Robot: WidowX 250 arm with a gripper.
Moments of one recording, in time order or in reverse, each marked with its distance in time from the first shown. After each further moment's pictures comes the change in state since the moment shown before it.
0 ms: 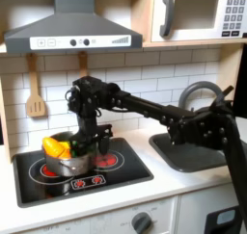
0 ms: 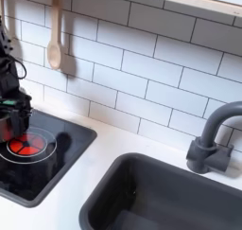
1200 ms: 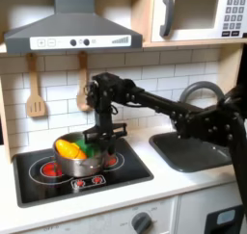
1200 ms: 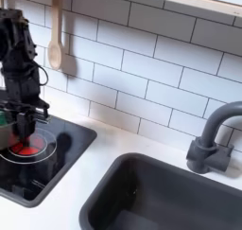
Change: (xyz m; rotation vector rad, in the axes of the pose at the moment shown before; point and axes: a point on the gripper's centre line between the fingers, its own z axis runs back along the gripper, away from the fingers) arm 0.002 -0.041 -0.009 0.053 0.064 -0.139
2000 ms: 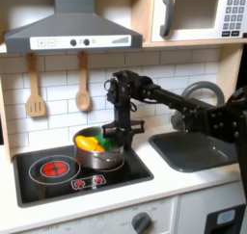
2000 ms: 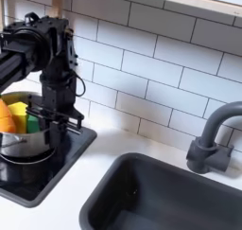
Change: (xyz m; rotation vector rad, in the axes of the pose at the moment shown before) arm 0.008 -0.046 -0.007 0.003 0.019 -0.090
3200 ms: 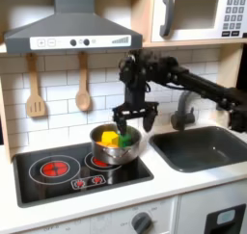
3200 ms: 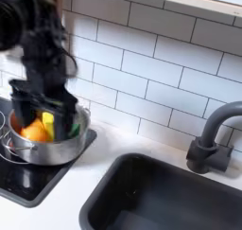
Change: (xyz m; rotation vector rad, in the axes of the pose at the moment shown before) arm -0.052 -0.005 0.074 0.027 -0.190 0.083
